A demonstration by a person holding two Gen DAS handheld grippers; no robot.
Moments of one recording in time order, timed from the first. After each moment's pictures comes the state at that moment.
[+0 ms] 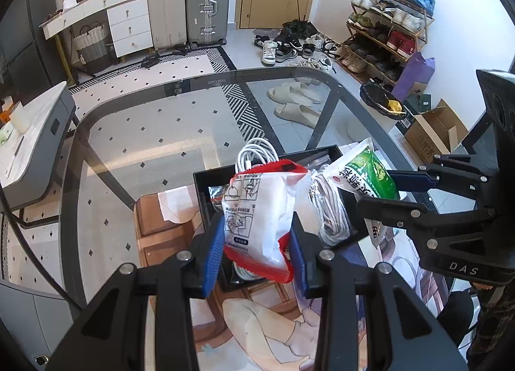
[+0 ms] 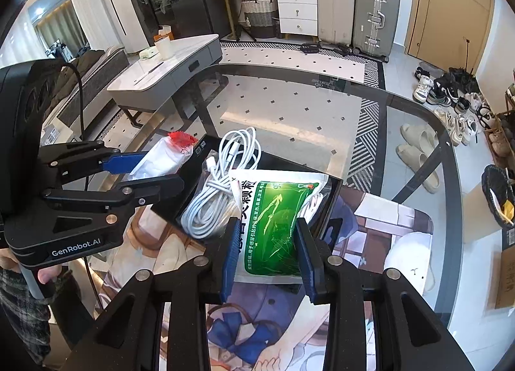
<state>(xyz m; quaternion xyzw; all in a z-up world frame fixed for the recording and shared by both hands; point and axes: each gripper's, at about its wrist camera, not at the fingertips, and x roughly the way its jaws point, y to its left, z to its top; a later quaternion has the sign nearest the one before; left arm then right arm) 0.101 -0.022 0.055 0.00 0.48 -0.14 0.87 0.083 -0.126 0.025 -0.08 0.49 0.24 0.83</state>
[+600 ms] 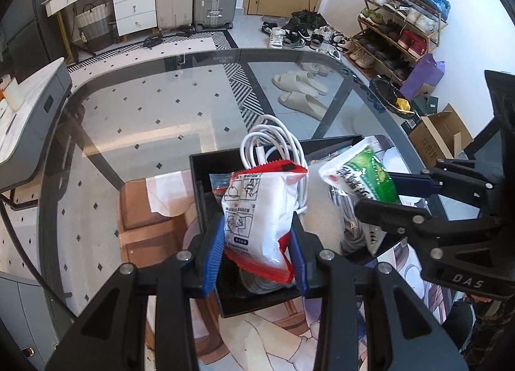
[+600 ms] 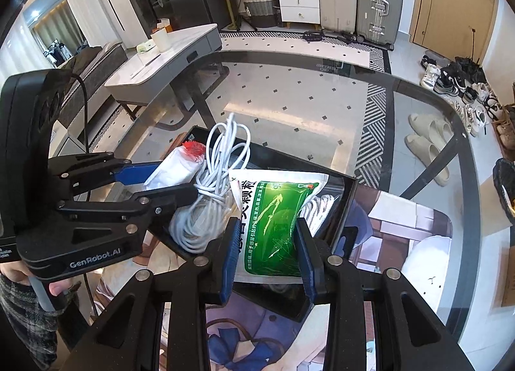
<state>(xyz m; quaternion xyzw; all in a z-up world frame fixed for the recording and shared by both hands) 0.126 -0.025 0.015 -0.02 0.51 -0.13 0.85 0.110 -0.118 -0.008 -0.08 0.52 0.25 0.82</state>
